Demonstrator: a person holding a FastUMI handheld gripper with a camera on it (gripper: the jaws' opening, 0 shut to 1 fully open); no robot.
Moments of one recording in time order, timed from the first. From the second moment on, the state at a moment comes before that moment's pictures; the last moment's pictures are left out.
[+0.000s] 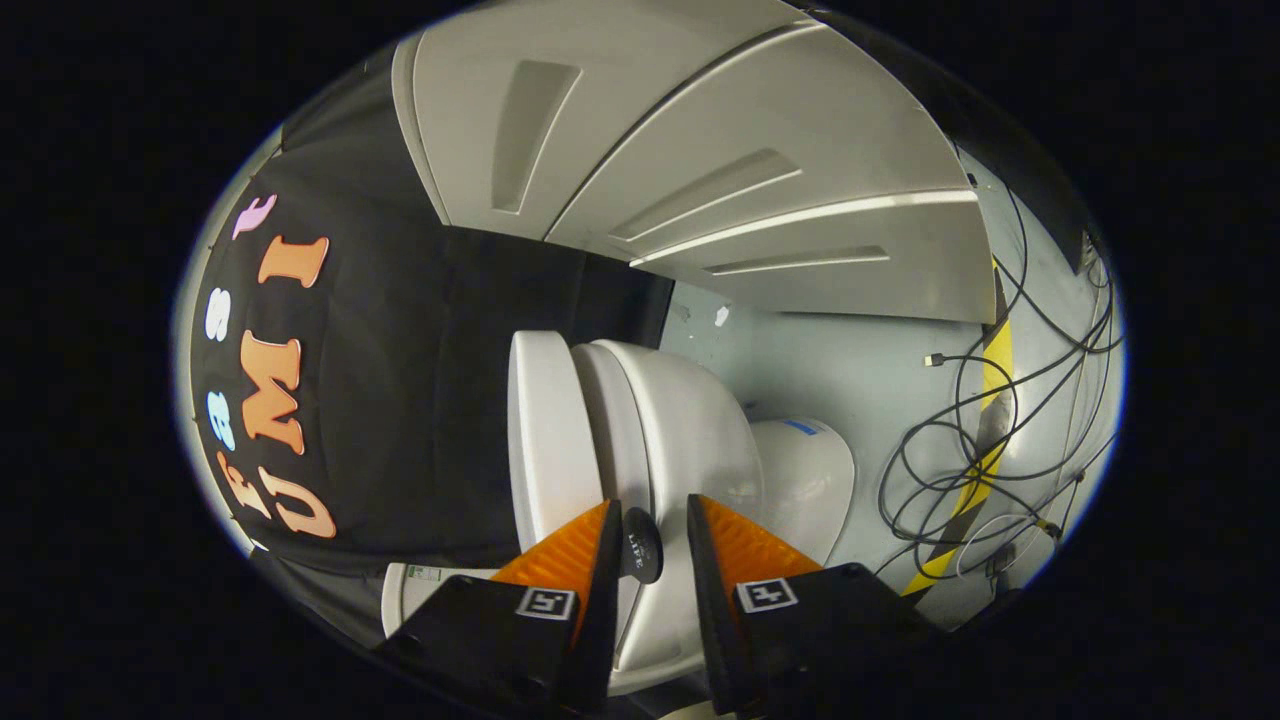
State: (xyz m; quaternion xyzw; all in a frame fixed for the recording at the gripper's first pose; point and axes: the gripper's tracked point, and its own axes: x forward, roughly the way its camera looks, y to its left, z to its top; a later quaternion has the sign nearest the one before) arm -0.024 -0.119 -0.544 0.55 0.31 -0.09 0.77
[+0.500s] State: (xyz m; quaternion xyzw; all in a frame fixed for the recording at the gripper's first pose) arm -0.016 -0.113 -0.533 0.58 0.29 -0.08 0.76
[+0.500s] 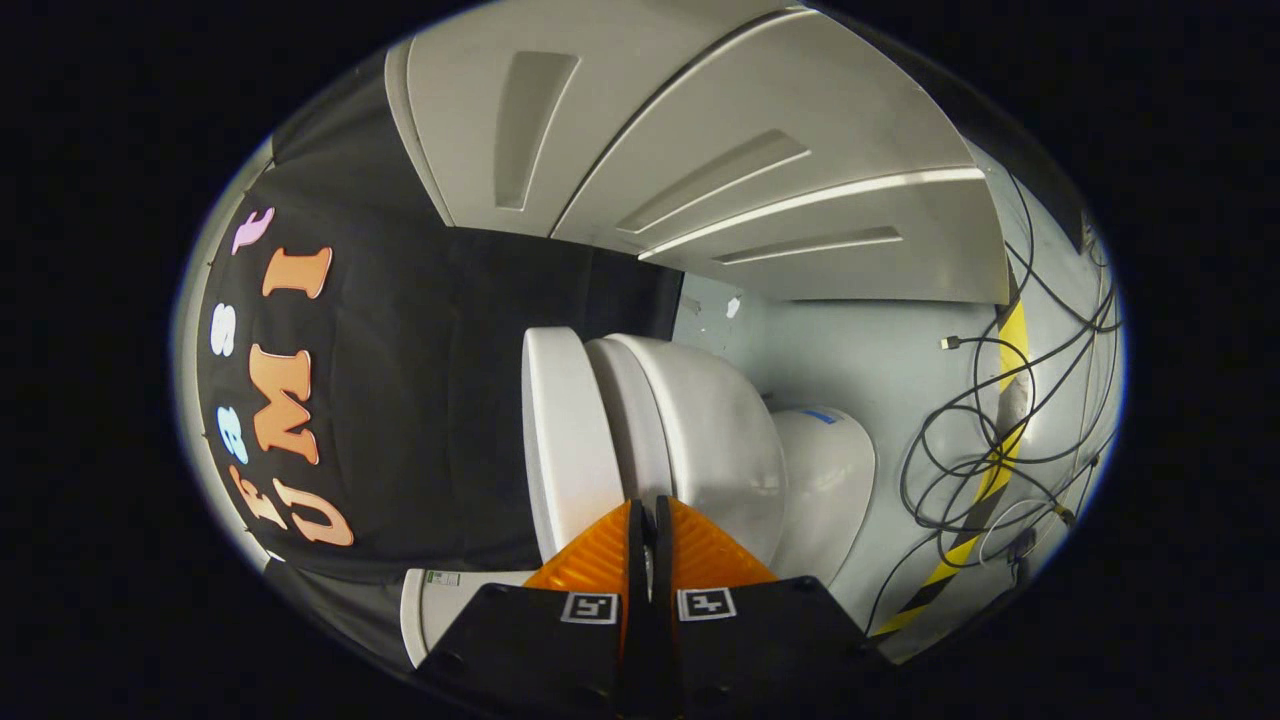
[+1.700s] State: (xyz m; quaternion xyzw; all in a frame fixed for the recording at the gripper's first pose) arm 0.002 -0.024 -0.353 0.41 0.25 -0.05 0.88
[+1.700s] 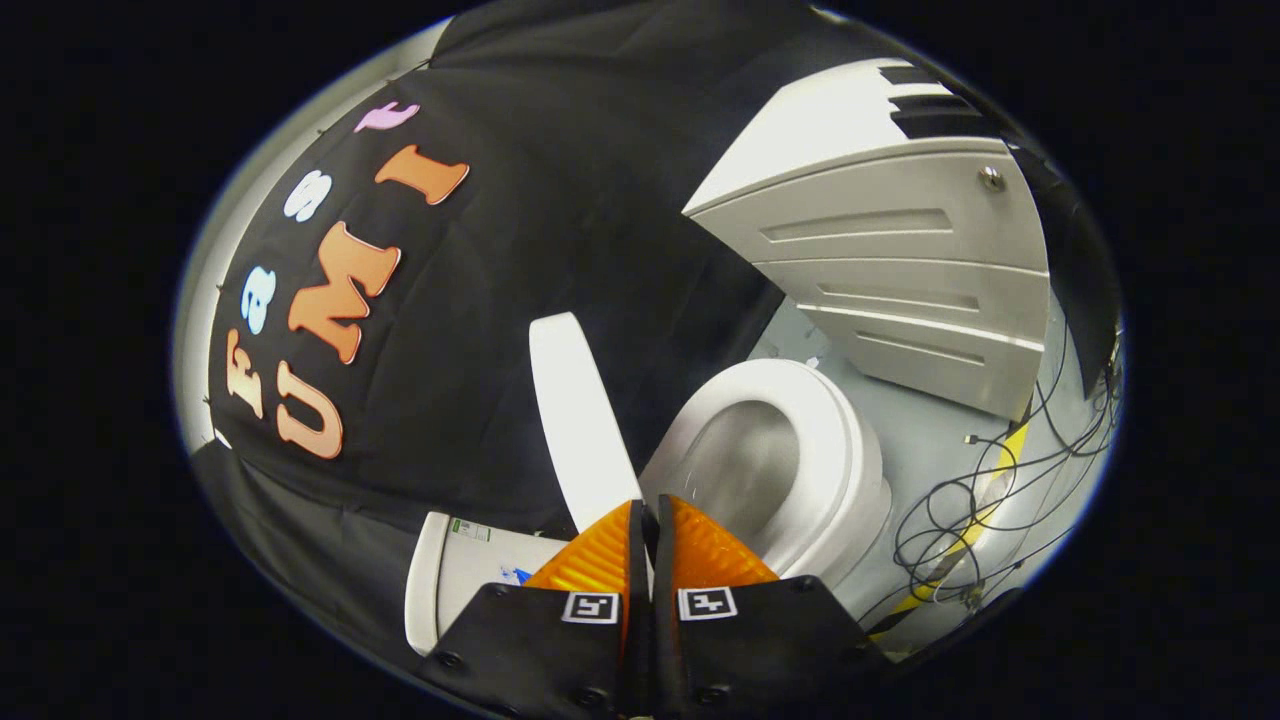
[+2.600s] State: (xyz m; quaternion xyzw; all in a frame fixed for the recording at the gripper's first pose) arm -0.003 0.091 -0.273 0.28 0.22 -0.05 0.93
